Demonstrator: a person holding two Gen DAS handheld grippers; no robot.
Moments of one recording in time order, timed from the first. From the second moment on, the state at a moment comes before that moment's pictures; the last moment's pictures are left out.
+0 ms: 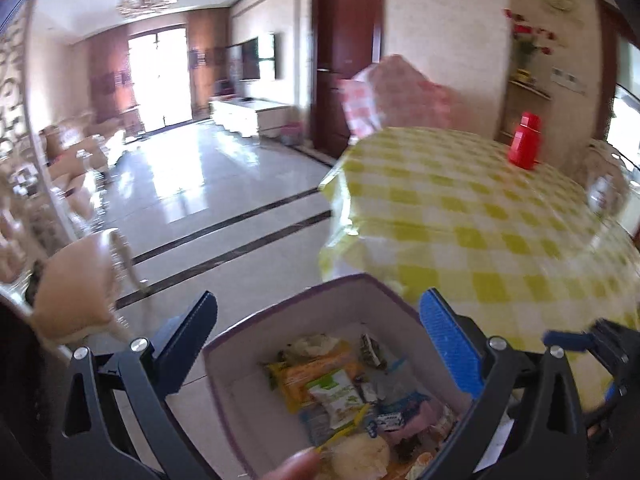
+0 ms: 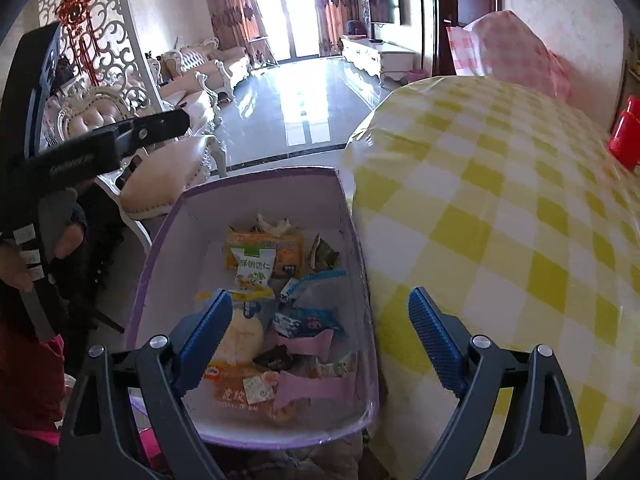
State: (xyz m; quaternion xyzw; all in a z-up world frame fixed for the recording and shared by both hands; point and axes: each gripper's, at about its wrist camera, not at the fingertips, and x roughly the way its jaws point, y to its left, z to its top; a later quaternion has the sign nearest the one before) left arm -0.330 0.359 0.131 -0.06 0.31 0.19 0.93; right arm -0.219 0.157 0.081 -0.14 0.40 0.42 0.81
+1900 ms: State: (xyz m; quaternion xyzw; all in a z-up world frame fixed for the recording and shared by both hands) left arm -0.292 0.334 0.031 -0.11 0.48 0.19 0.85; right arm -0.219 0.184 0.015 -0.23 0.50 0.33 0.77
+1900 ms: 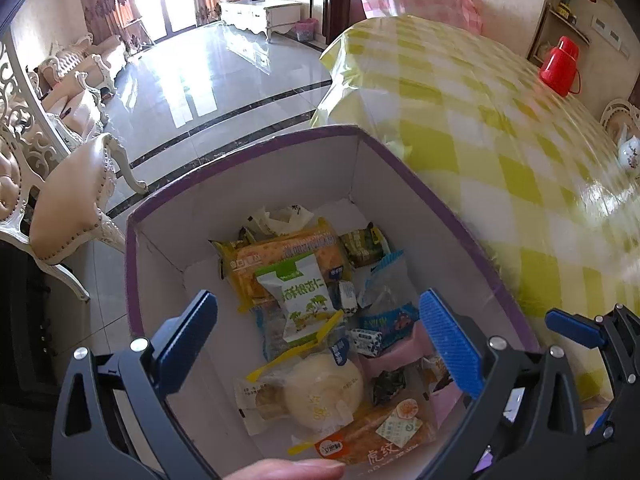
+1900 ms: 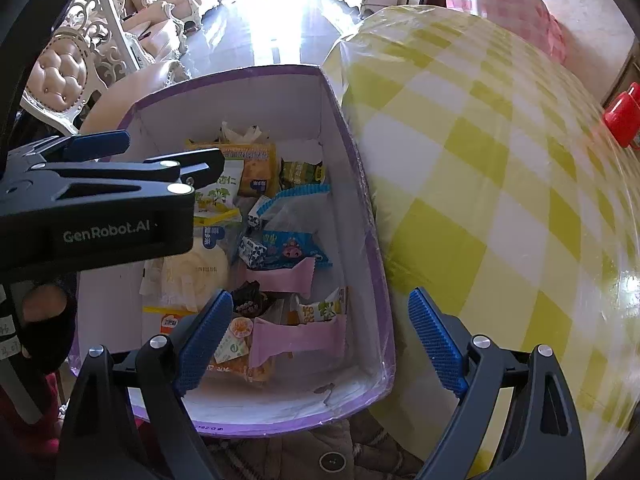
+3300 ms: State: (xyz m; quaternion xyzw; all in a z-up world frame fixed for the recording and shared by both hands) left arm -0.292 0.335 0.019 -0.12 0.50 0.19 0.84; right arm -0.225 0.187 0.001 -0.23 0.51 0.33 0.76
